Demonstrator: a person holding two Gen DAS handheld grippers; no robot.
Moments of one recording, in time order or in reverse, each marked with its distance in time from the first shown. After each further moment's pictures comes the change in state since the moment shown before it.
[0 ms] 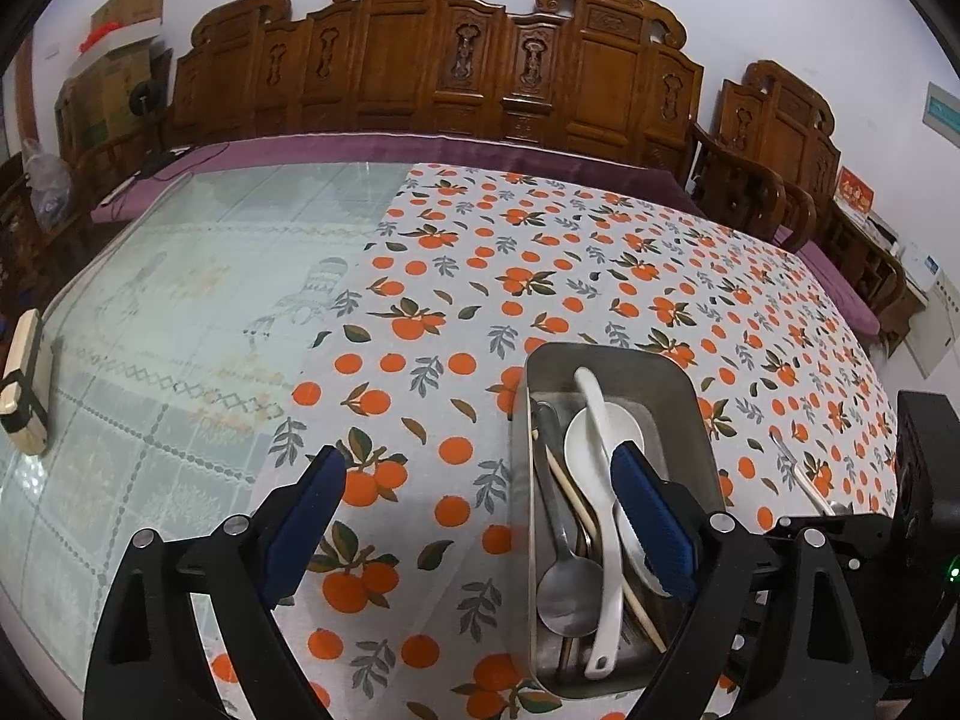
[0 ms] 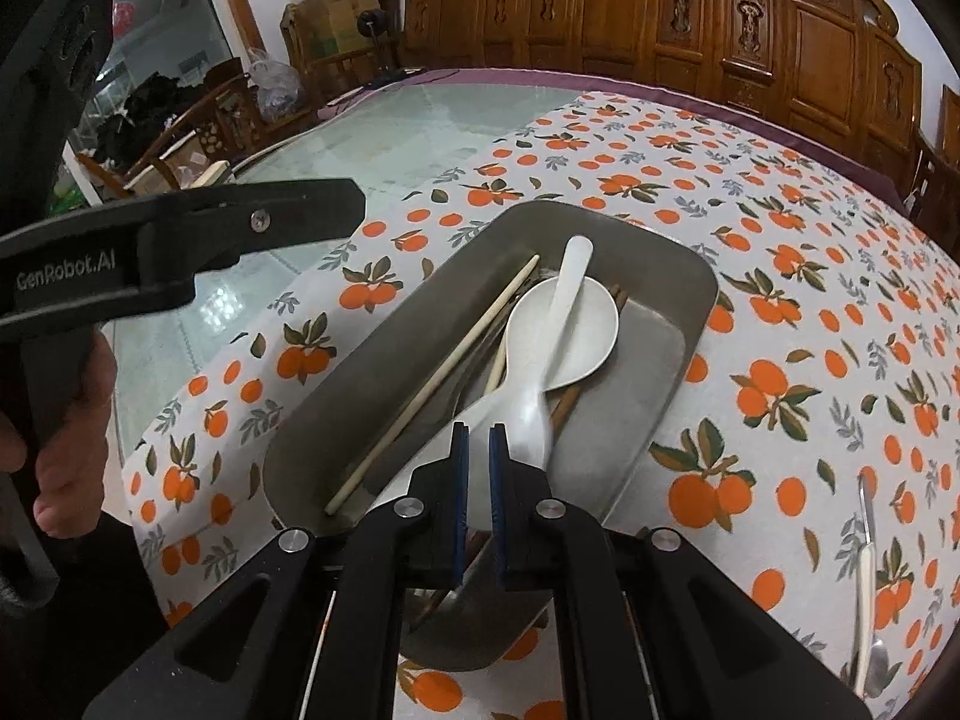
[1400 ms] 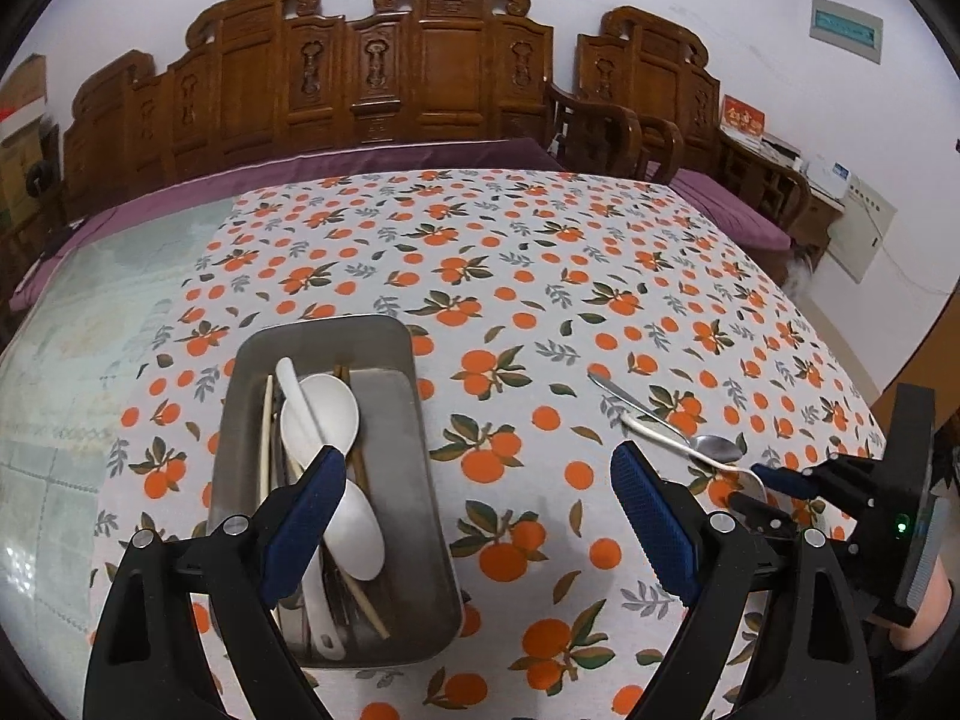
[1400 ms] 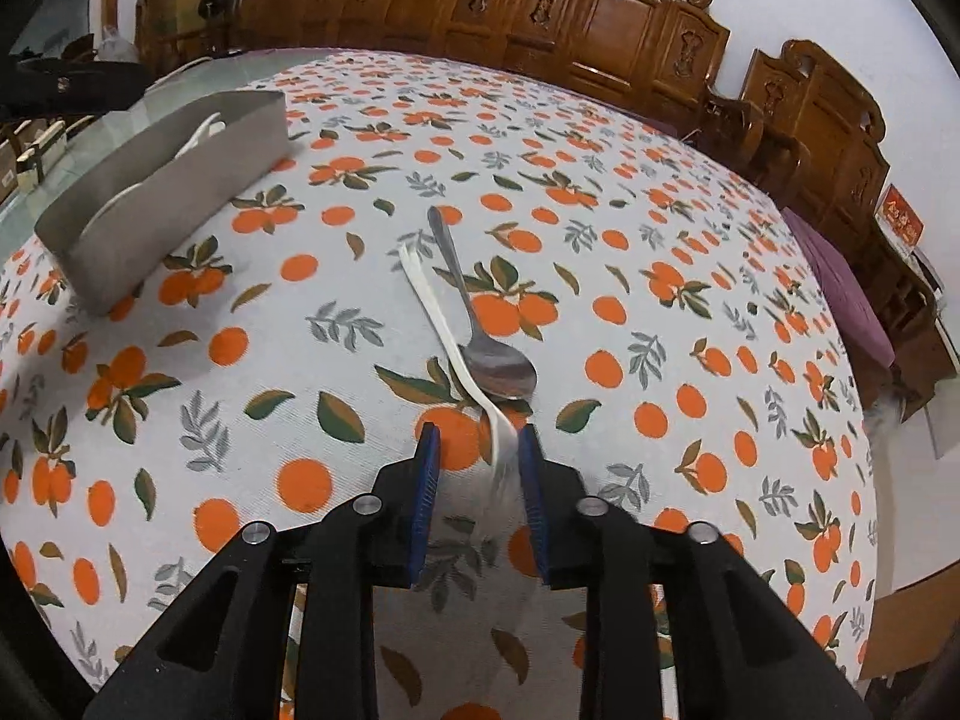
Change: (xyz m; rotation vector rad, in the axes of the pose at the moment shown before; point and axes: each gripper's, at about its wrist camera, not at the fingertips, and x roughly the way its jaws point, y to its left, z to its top) left arm -0.011 -0.149 -0.038 0.220 0.002 -0.162; right arm -0.099 -0.134 -0.153 0.068 0.031 -0.499
